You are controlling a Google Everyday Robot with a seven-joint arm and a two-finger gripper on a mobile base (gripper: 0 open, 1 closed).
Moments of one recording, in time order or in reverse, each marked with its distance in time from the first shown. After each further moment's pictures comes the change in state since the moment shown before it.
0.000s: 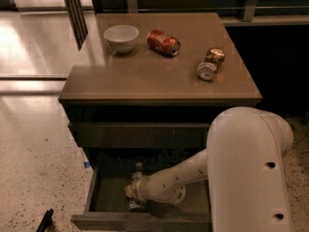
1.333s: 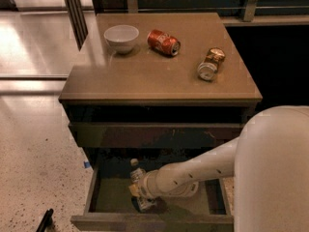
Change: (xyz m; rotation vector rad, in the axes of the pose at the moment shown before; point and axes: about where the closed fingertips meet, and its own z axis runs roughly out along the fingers) arm -0.019 0.014 -0.070 -0.036 0.022 -0.160
